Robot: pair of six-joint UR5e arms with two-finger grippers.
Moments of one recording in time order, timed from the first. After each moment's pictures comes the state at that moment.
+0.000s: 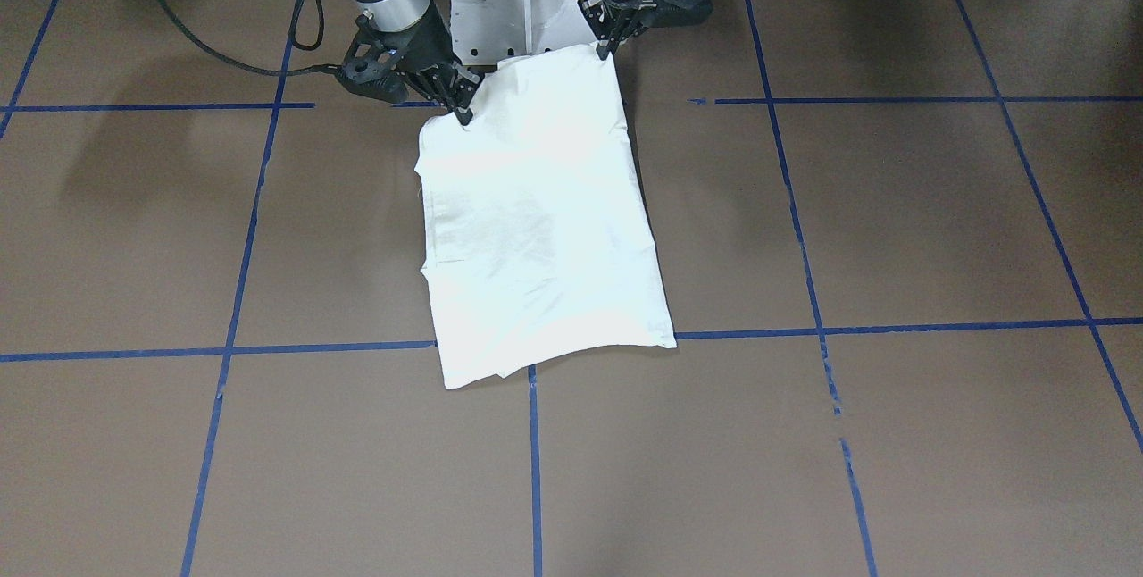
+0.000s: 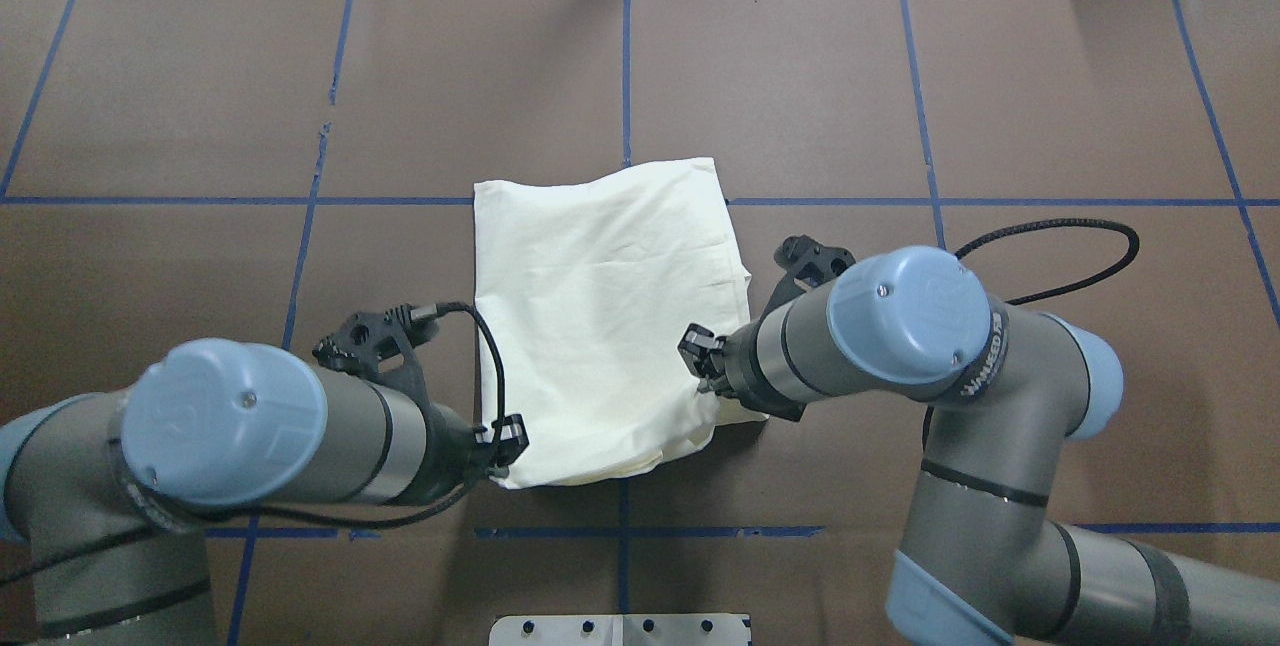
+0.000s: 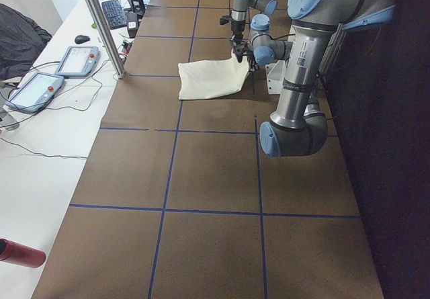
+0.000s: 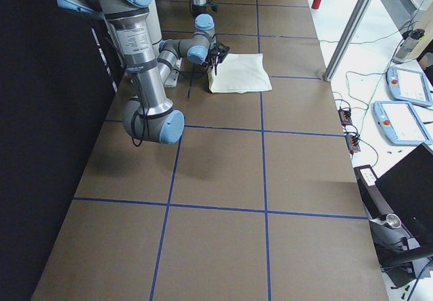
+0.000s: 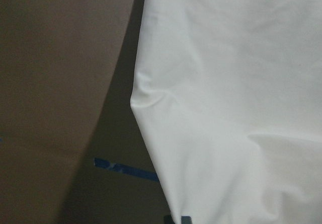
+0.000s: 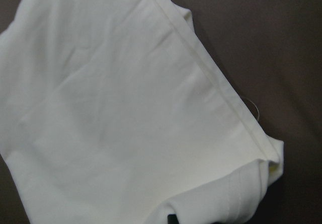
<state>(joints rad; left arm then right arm) -0.35 -1.97 -2.17 -1.61 -1.81 -1.72 0.45 -1.11 1.95 -1.38 1.86 1.86</state>
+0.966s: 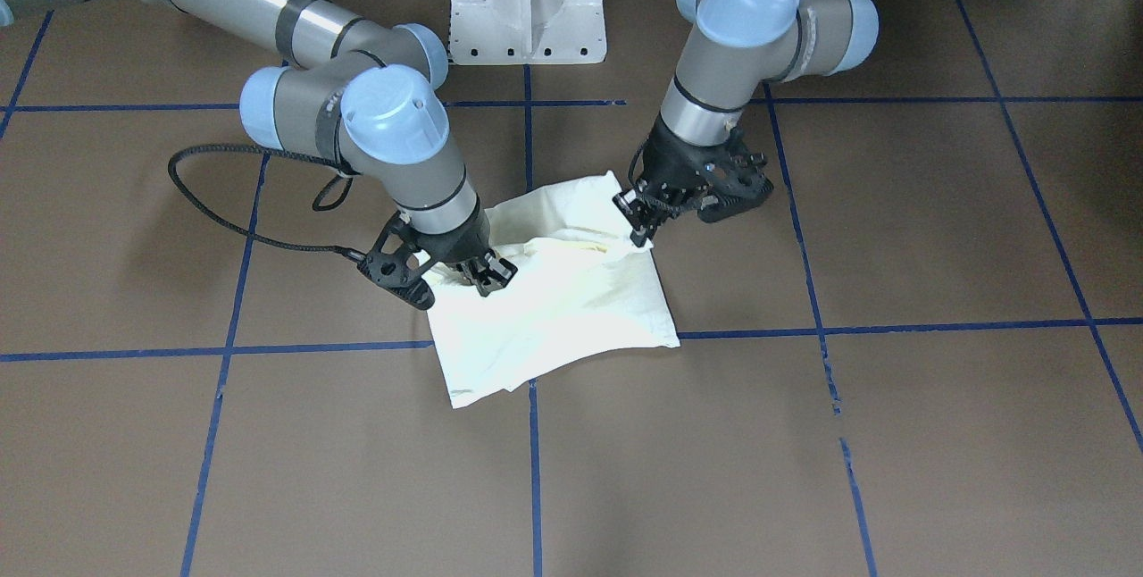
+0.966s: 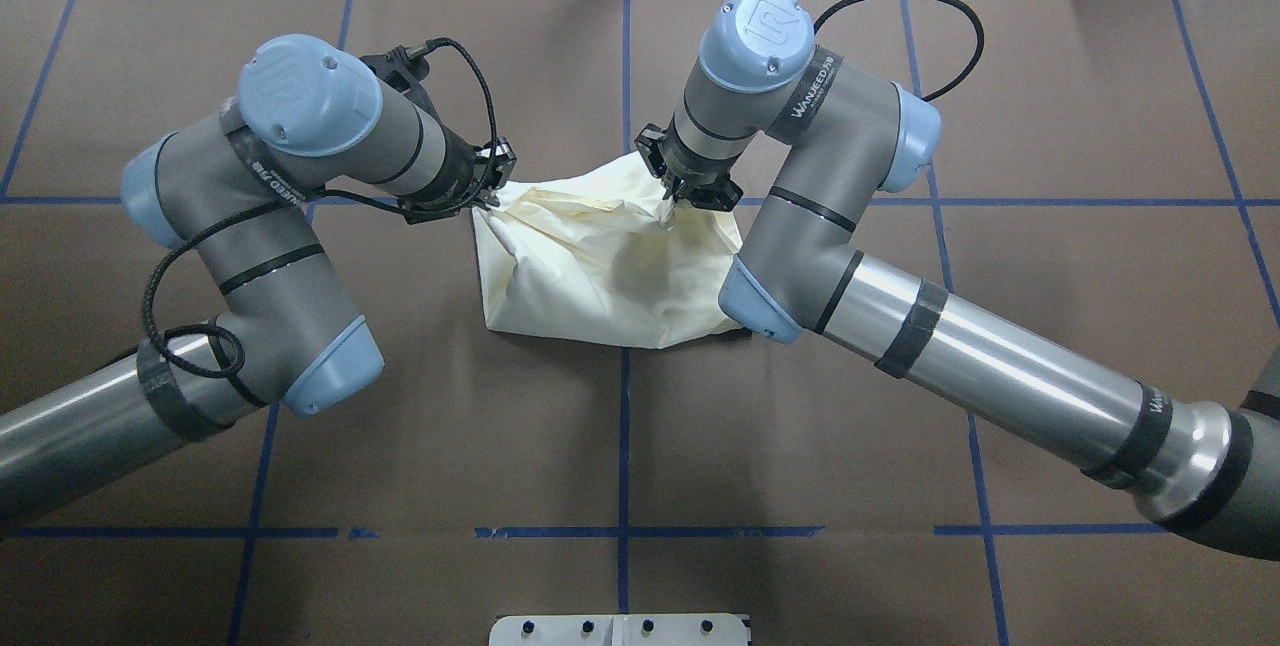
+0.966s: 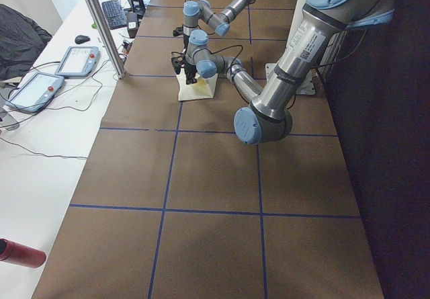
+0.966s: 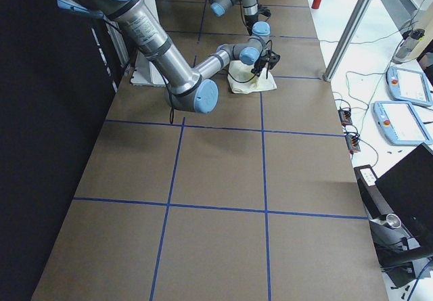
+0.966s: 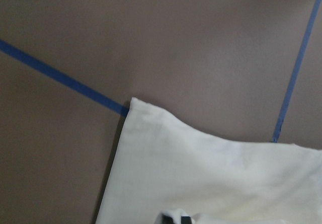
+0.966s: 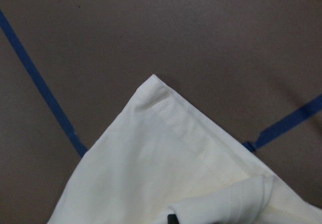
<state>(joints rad) -0.72 -2.20 -1.52 -1.95 -1.87 -1.57 0.69 -0.72 1.21 -1.20 1.99 1.72</state>
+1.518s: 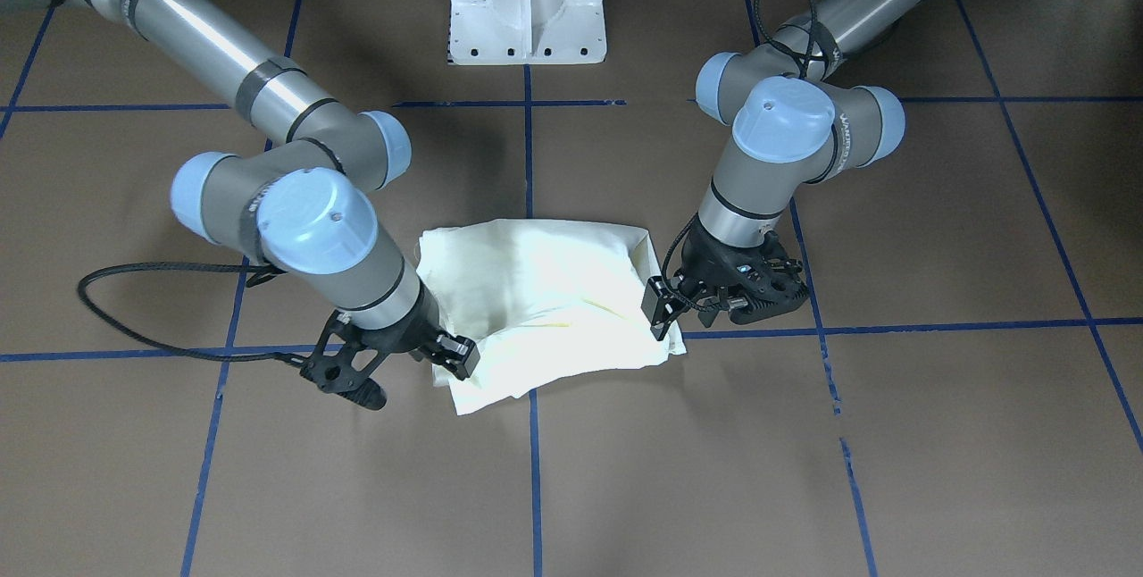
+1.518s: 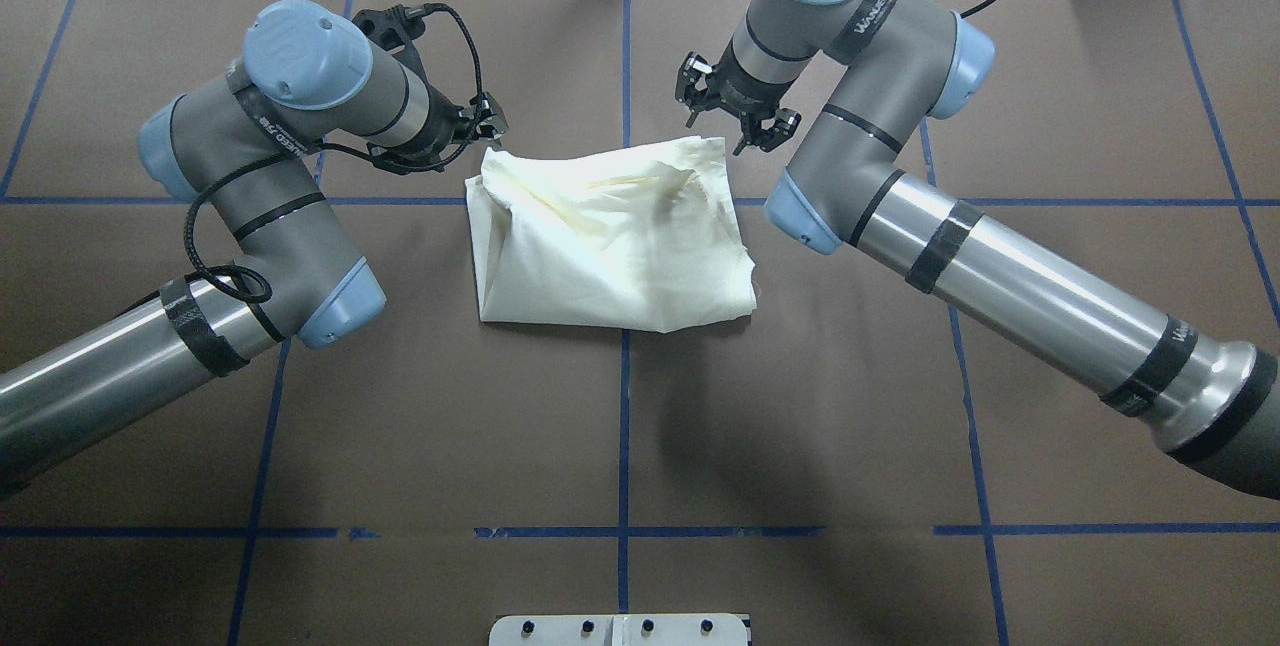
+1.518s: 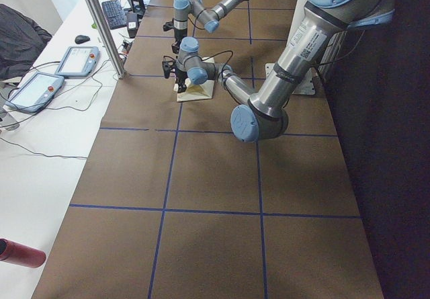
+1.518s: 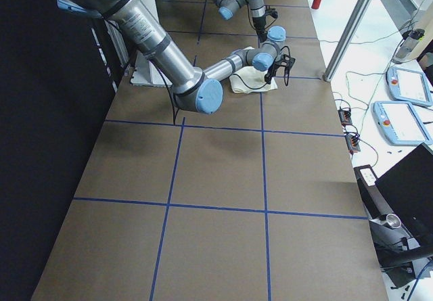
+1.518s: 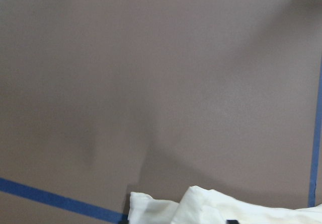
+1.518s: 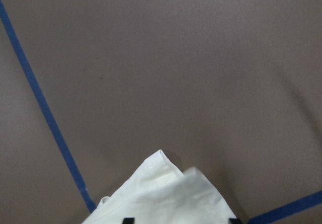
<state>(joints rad) -0.76 -2.22 -1.43 -2.05 -1.86 -1.44 0.81 -0.72 1.15 -1.16 2.11 1.55</state>
